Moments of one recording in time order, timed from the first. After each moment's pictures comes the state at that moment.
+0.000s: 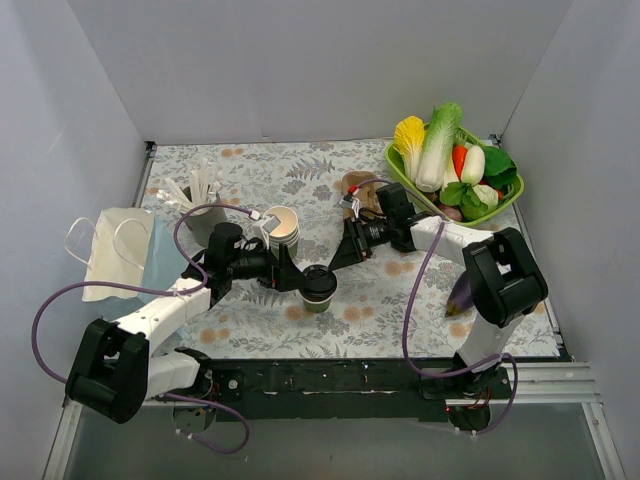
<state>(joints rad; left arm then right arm) -0.40 1.17 0.54 0.10 0.79 -0.46 0.49 1.74 1.03 -0.10 -1.17 0.39</state>
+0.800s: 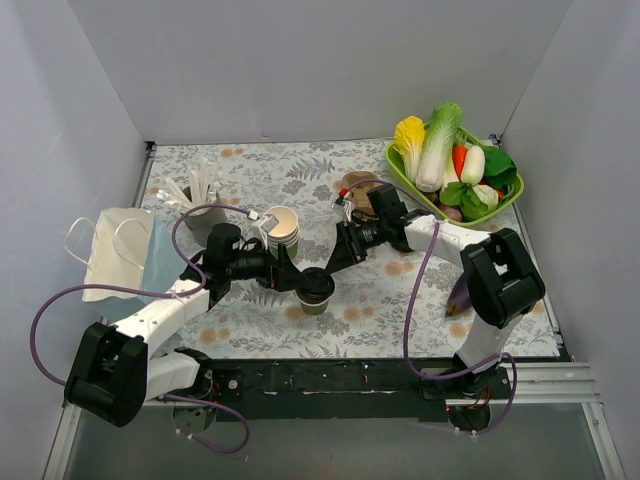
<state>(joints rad) -0.40 1.16 0.53 0.10 0.79 -0.46 0.54 1.75 1.07 -0.19 -1.11 0.29</state>
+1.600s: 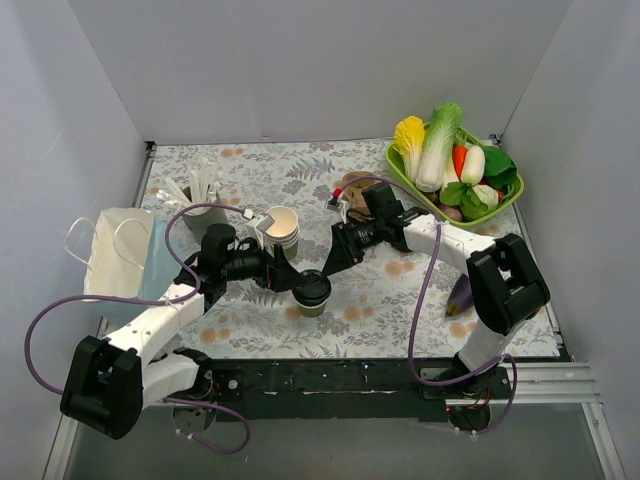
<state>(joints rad) -0.38 1.09 0.53 0.06 0.77 -0.42 0.59 1.70 1.10 -0.27 -1.07 0.19</state>
